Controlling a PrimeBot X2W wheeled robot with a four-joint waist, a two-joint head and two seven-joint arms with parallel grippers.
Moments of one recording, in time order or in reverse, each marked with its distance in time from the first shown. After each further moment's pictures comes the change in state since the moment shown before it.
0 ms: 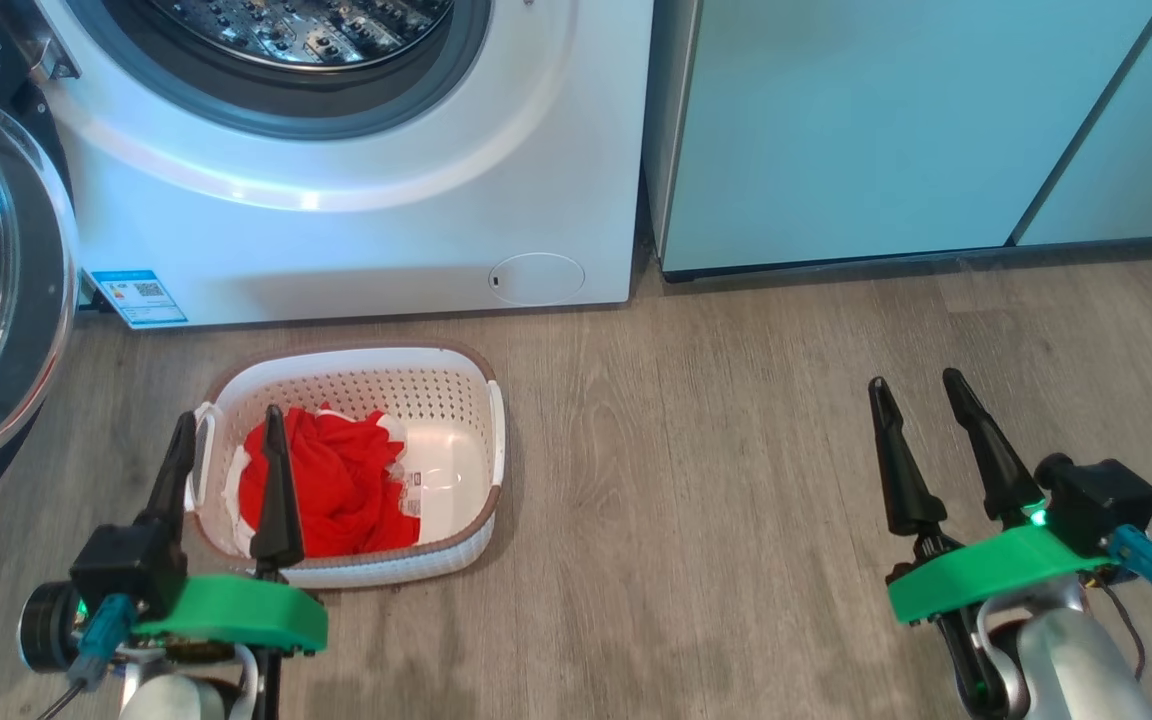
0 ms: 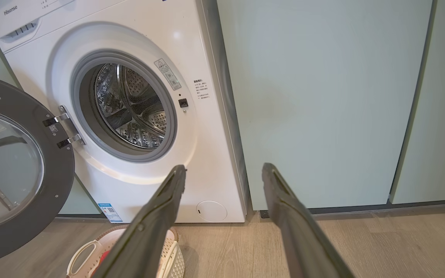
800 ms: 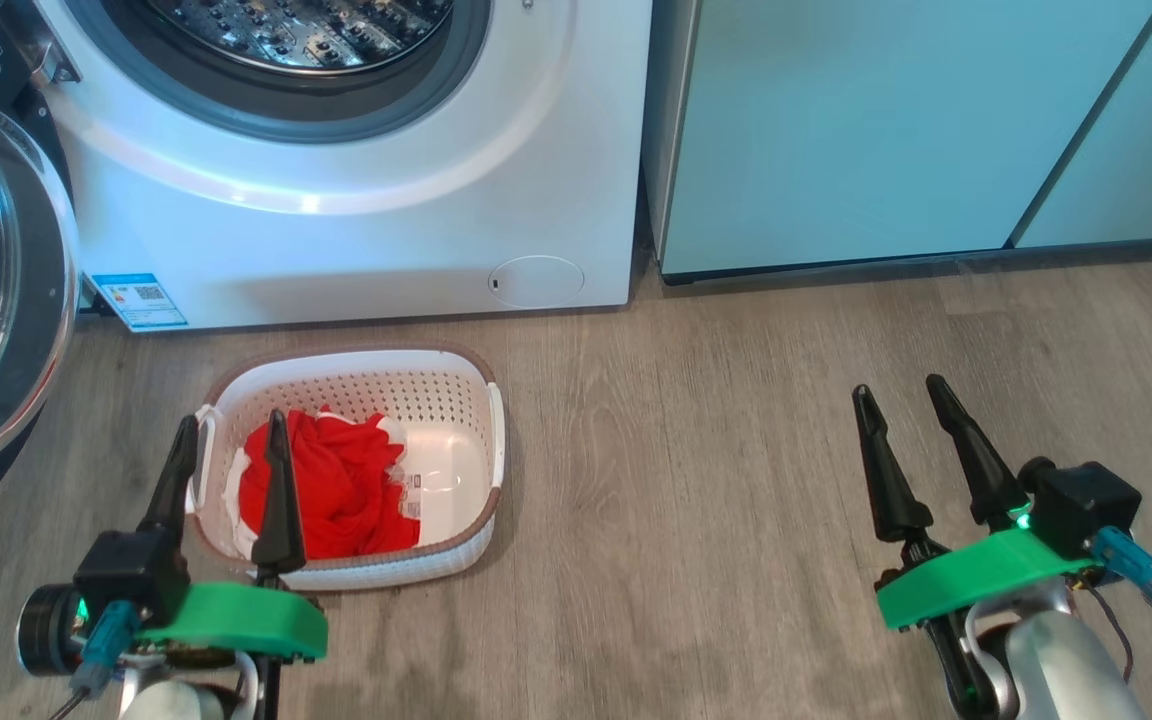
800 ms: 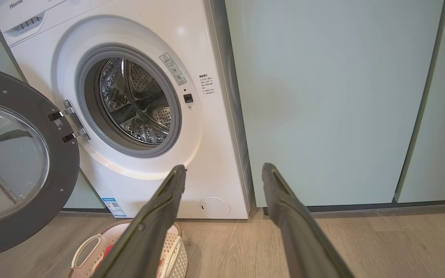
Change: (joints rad) left arm 0.013 0.000 0.001 -0.012 0.026 -0.007 0.000; right arm -0.001 0.000 0.023 0.013 -0.007 0.000 0.000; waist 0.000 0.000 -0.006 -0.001
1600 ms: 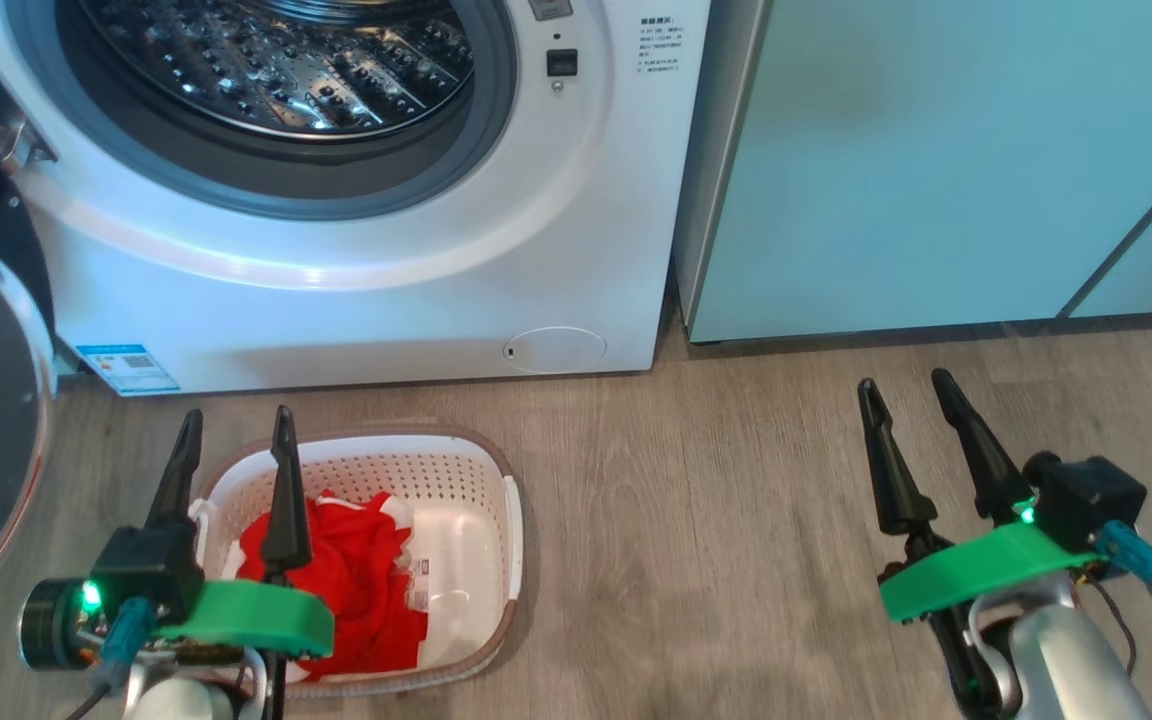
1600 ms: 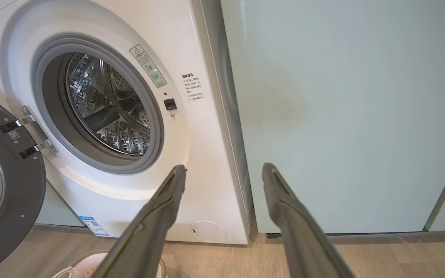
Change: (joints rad) left arm -0.001 0.000 -0.014 -0.013 0.047 0.029 0.000; right arm -0.008 0.000 -0.009 0.003 0.000 0.000 0.000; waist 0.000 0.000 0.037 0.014
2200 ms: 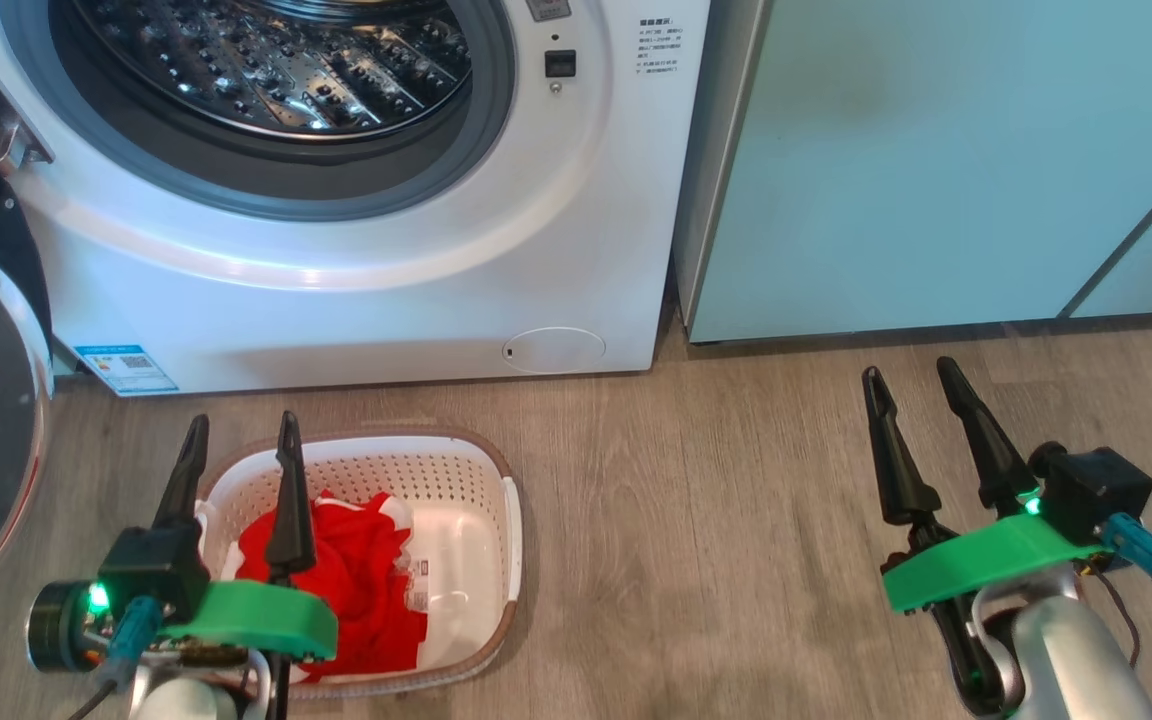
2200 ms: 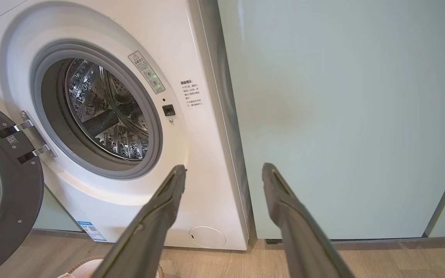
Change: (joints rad) left arm -0.004 0.001 -0.005 0.024 -0.004 0.000 0.000; right arm -0.014 0.001 -0.006 -0.005 0.000 0.000 0.000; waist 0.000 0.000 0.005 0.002
